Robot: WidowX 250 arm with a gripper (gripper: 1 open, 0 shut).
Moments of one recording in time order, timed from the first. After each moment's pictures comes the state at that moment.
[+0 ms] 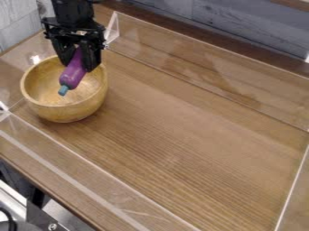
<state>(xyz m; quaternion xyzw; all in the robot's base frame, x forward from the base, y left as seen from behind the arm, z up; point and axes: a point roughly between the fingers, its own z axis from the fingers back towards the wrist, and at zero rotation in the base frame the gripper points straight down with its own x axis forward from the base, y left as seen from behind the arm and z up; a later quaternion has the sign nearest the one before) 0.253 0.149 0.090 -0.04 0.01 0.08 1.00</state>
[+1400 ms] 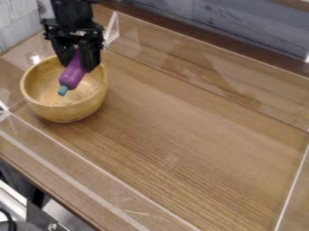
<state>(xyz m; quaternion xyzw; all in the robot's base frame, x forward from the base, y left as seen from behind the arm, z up) 0.253 0.152 0.088 -0.05 0.02 0.09 0.99</state>
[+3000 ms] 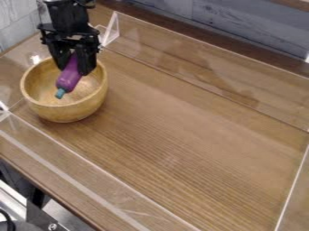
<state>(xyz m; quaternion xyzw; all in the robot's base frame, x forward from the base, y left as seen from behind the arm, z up) 0.253 0.160 0.079 -0.06 0.02 0.09 0.99</state>
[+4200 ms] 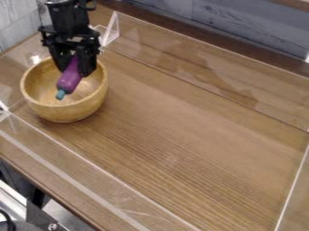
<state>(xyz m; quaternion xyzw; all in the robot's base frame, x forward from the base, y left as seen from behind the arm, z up) 0.255 0.161 0.077 -0.06 0.03 0.10 0.99</state>
